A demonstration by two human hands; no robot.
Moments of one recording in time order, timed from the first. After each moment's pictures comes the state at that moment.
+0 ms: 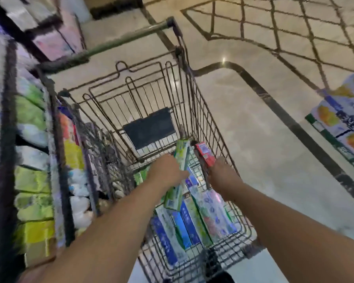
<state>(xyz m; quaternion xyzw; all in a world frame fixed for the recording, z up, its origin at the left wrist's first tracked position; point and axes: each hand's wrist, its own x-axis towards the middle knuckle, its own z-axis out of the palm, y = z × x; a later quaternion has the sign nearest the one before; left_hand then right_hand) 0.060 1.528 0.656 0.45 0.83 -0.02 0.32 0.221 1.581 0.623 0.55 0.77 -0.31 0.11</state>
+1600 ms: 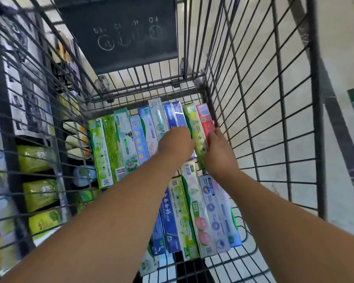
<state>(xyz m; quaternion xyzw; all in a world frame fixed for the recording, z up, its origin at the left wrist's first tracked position) 0.073 1.591 0.347 0.41 0.83 0.04 0.37 0.200 1.629 0.331 0.52 0.81 -0.28 0.07</state>
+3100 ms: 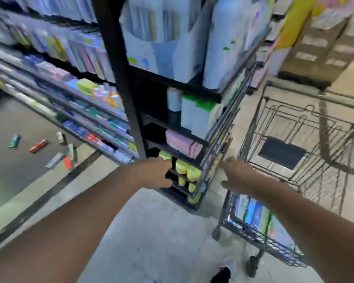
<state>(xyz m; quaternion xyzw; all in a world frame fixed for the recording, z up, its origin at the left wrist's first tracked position) 0.136 0.934 0.849 0.27 0.93 0.01 0.27 0.184 1.193 0.824 -0.02 0.98 0.00 0.18</state>
